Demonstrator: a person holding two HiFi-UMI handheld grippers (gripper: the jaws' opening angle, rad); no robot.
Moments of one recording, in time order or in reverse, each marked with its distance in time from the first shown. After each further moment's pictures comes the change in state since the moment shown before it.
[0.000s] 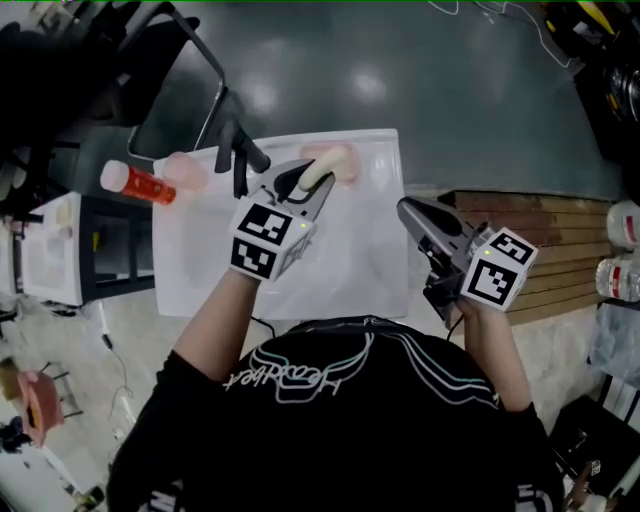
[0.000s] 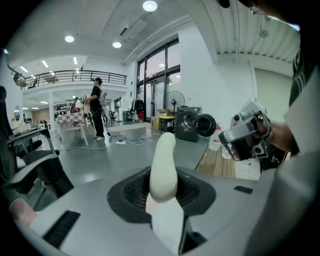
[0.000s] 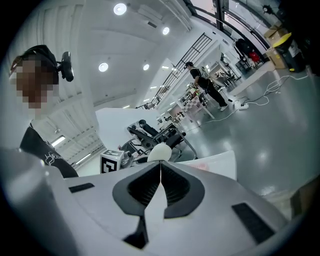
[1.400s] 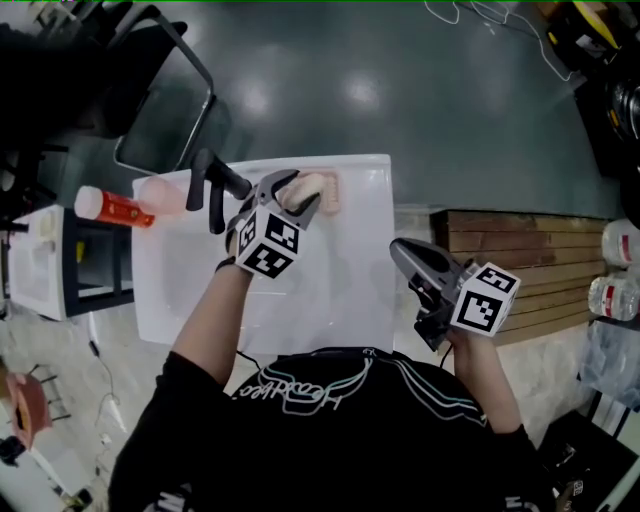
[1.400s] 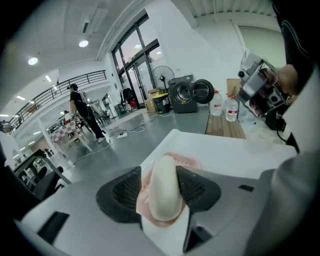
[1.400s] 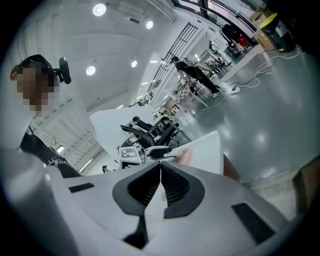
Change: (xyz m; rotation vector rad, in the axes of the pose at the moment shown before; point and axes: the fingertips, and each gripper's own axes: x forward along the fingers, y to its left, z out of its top) left arm 0.089 0.043 -0.074 0.298 0.221 0.072; right arm -0.002 -0.067 -0.037 0.145 0.068 0.000
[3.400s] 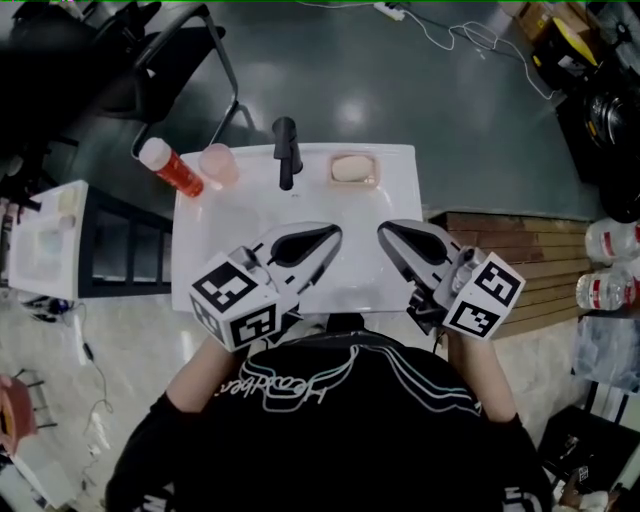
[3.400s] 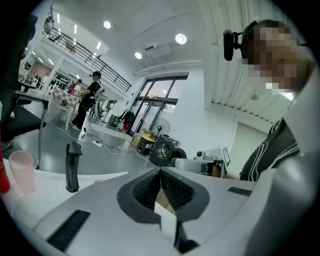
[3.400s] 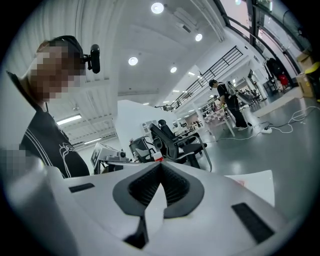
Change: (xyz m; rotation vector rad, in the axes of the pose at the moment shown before) left arm -0.294 -0.052 0.052 -0.576 -0.522 -0.396; right arm 0.048 0.223 -0.017 -0.441 -0.096 0.097
